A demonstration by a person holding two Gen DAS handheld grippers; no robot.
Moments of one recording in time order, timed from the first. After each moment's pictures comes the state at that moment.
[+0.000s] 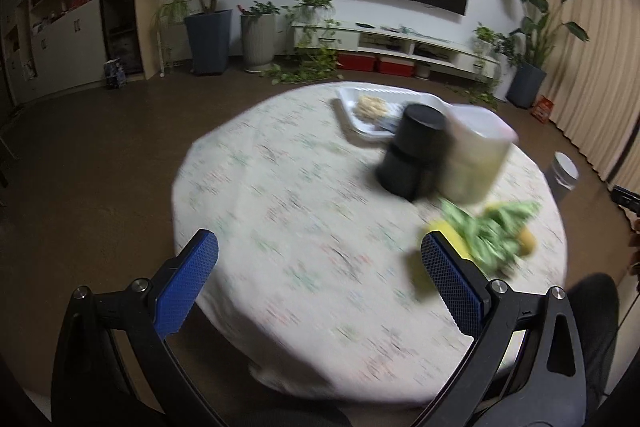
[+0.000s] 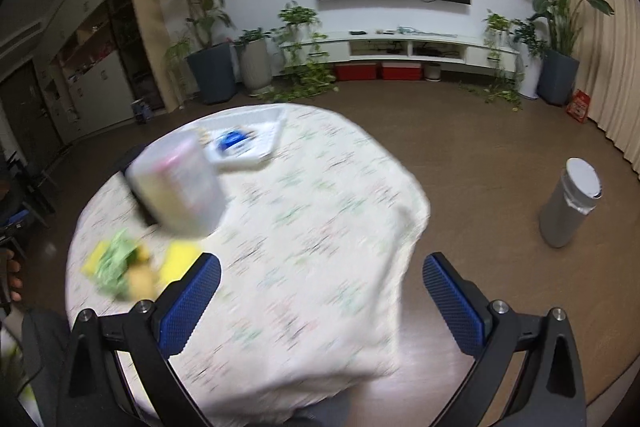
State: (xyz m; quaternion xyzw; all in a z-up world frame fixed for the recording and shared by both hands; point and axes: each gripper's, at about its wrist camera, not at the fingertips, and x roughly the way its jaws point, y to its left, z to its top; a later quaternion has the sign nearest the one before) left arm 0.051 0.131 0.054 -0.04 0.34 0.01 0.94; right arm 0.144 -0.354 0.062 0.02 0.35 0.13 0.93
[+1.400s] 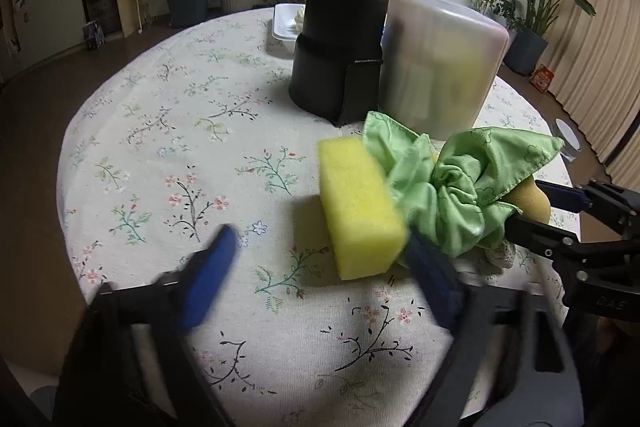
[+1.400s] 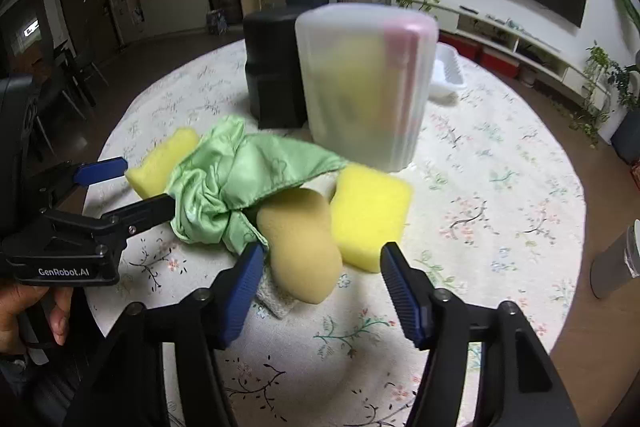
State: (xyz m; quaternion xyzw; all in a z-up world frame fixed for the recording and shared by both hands) left arm 0.113 0.024 -0.045 -0.06 0.42 0.00 0.91; right arm 0.166 -0.157 -0.026 -0.10 0.42 0.24 0.87
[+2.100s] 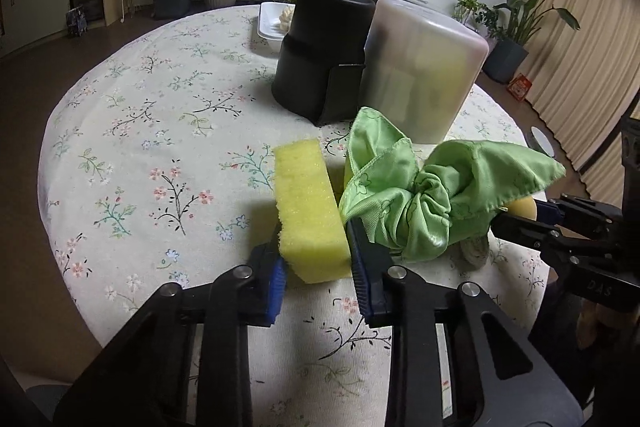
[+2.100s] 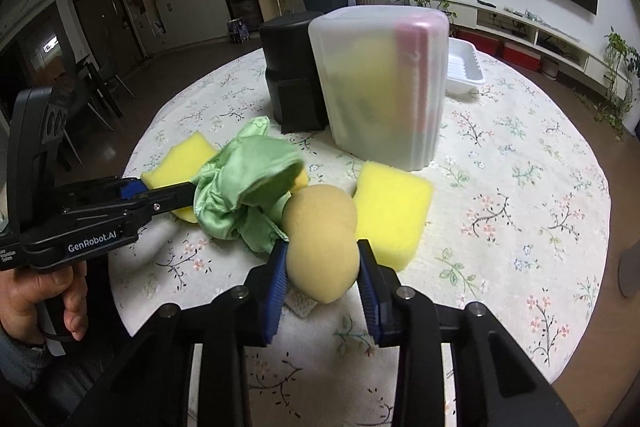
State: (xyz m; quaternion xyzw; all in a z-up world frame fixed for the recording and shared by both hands) left arm 0.107 0.030 -0.039 -0.10 0.41 -0.04 0.91; right arm 0.161 -0.173 -0.021 -0.06 0.42 0.29 0.86
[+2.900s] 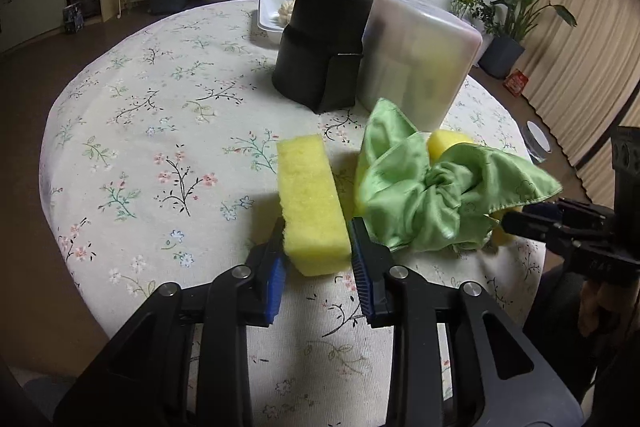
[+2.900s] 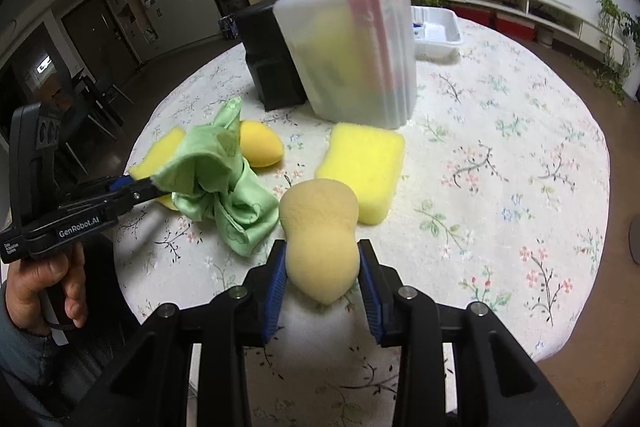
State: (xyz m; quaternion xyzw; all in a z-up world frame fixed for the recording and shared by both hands) left arm 0.096 0.032 -0.039 -0.10 0.42 -0.05 0.90; right arm 0.161 -0.201 -0.031 -0.01 0.45 0.28 0.85
